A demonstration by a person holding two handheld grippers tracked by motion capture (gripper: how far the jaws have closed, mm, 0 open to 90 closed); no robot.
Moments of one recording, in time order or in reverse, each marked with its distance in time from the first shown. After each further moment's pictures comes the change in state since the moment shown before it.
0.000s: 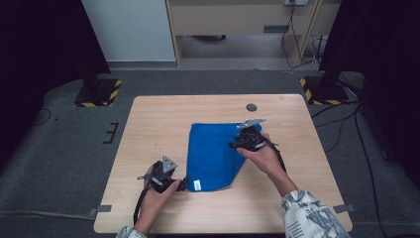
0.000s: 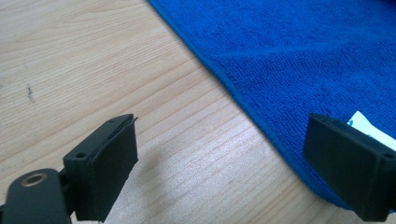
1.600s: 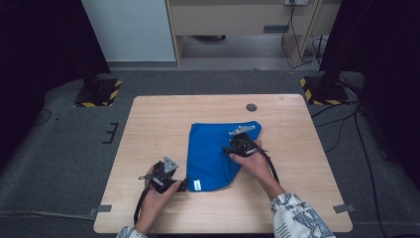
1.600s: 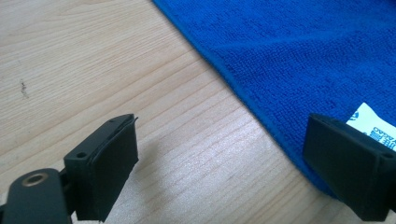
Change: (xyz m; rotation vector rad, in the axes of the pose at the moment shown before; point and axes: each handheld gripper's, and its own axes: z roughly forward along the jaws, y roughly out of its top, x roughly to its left) left arm -0.001 -0.002 0.003 0.021 0.001 0.009; right arm 0.014 -0.016 0.041 0.037 -0.041 0.021
